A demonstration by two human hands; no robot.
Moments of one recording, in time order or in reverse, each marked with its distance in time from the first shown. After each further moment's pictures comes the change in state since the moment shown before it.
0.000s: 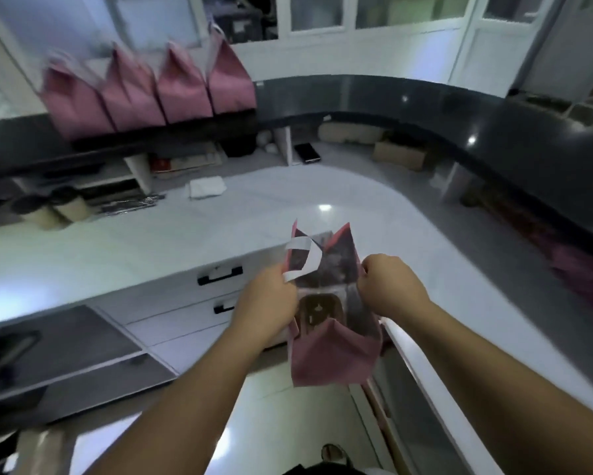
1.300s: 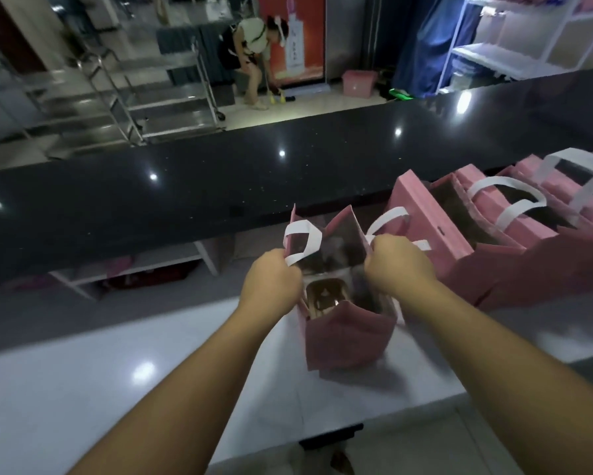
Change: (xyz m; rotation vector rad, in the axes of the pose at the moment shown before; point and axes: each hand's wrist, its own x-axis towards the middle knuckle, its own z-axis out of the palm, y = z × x) left_hand -0.574 0.386 0.406 0.198 -0.868 1.075; right_hand -0.690 0.542 -0.062 0.193 0.530 1.421
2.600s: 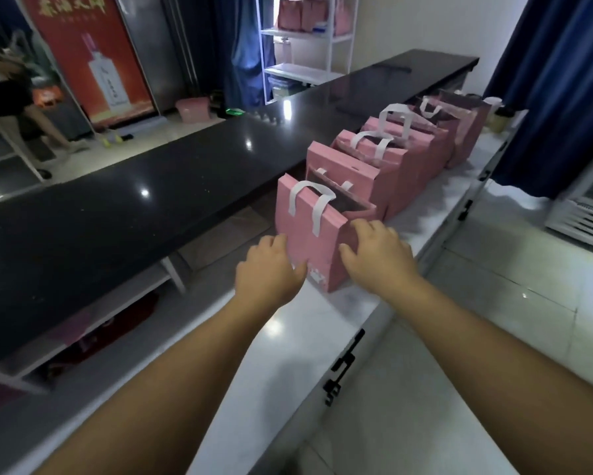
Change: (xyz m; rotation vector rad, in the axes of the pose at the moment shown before) left_hand -0.029 -0.096 -0.052 0.351 -0.189 0.727; right_hand -0.209 -0.096 0.039 -0.051 0.401 0.342
